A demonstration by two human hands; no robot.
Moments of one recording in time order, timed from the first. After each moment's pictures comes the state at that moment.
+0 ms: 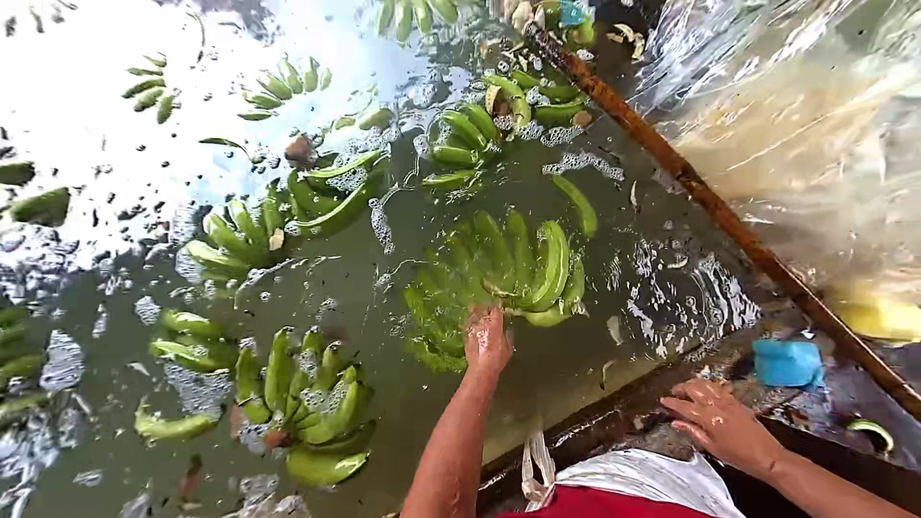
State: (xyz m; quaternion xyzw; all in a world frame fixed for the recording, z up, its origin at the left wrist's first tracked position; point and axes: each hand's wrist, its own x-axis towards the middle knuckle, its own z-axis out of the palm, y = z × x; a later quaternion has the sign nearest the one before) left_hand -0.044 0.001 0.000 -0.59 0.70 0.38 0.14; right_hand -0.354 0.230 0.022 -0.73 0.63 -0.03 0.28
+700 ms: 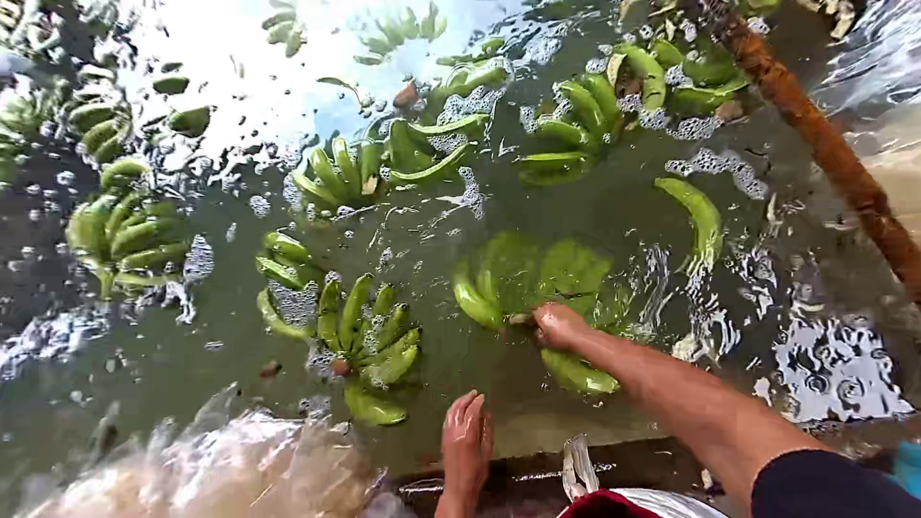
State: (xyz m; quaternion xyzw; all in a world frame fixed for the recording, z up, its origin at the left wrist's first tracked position) left_hand 0.086 0.153 0.006 -0.72 0.62 0.28 -0.13; right_hand -0.108 -0.050 -0.021 -0.71 0.47 0.21 0.49
